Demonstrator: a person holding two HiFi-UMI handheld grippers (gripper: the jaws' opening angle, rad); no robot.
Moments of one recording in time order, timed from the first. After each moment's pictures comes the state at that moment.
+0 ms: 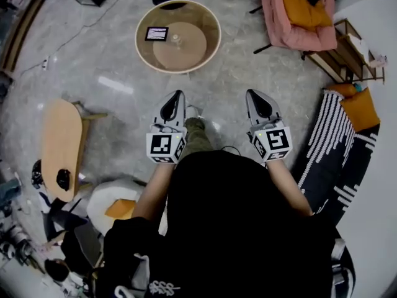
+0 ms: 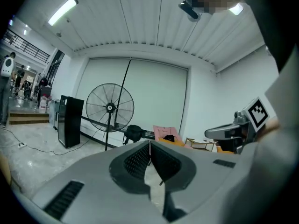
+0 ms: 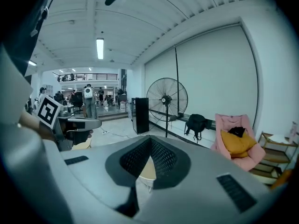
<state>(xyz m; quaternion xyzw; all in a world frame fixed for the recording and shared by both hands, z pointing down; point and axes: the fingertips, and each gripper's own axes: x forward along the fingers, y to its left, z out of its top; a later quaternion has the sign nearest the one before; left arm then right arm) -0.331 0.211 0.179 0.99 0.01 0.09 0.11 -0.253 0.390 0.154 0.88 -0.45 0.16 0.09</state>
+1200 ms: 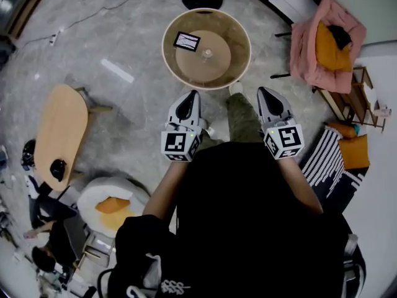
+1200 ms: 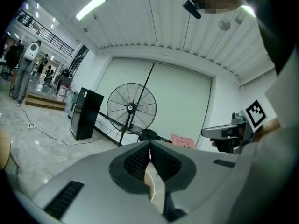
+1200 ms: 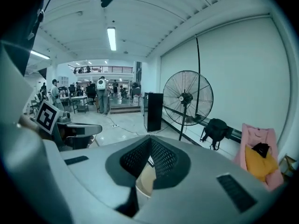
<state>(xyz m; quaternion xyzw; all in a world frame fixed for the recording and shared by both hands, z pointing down) -0.271 0.055 0.210 0.97 -0.08 0.07 0.20 -0.159 0.198 0.156 0.82 -0.52 0.16 0.14</state>
